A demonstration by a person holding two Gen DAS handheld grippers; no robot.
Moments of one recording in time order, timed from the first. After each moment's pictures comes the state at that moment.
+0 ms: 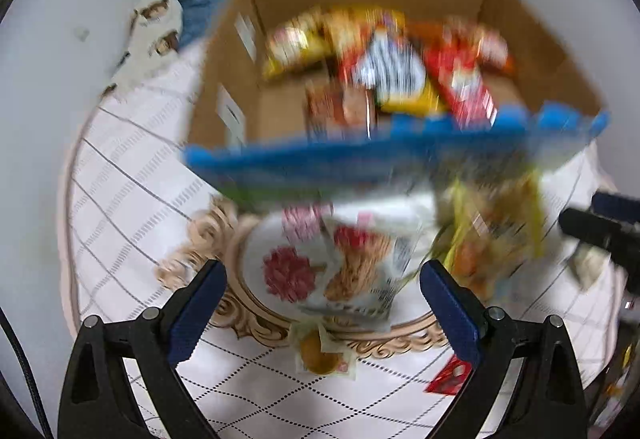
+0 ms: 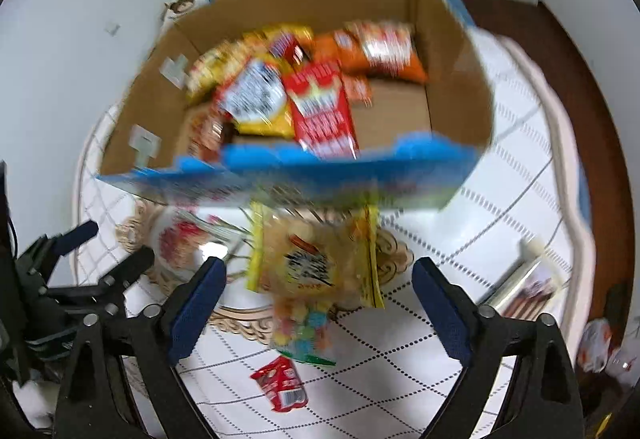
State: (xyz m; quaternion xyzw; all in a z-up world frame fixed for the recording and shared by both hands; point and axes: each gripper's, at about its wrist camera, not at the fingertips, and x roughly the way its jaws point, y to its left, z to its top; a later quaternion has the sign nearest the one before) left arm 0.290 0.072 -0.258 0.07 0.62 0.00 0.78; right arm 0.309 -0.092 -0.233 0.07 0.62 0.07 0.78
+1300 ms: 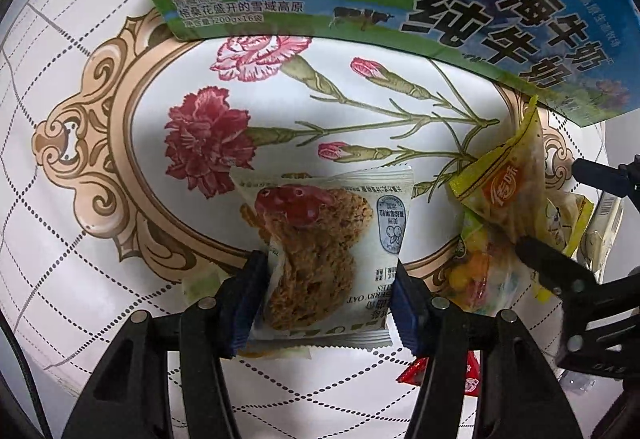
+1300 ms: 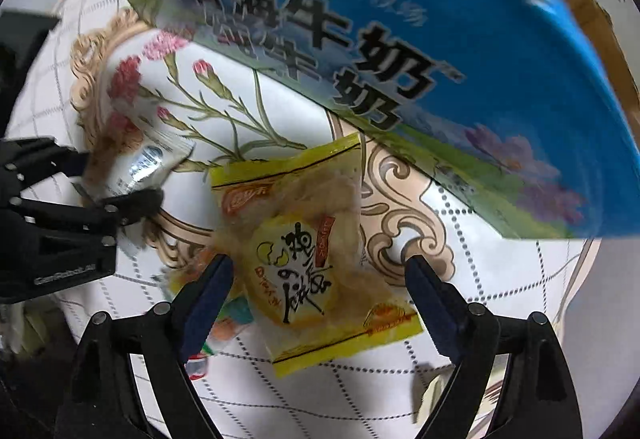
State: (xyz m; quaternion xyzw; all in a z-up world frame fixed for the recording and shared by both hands) left arm 0.243 0.092 -0.353 -0.07 0.71 -0.01 0.70; right arm 0.310 -0.008 -0.321 -0.22 0.66 0.18 0.69
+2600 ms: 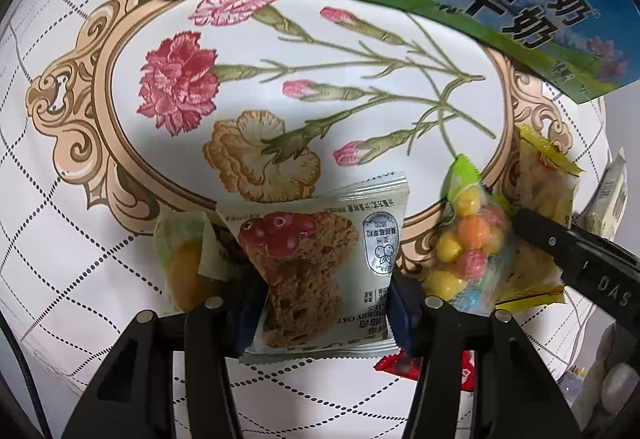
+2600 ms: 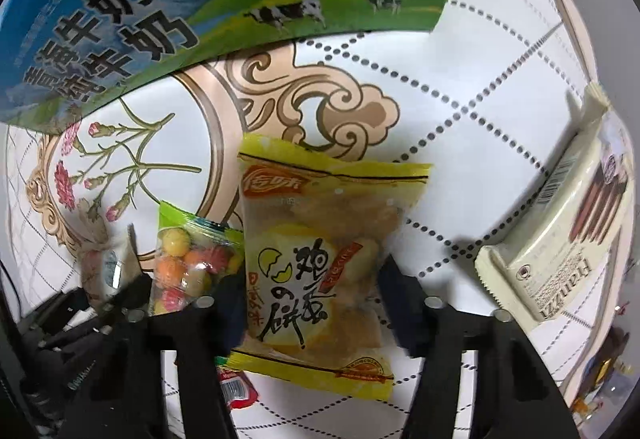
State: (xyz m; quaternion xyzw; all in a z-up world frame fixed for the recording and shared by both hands) left arm 0.238 0.072 -0.388 -0.08 0.71 -0.01 0.70; right arm 0.275 -0.079 -0.341 0.05 0.69 0.01 0.72
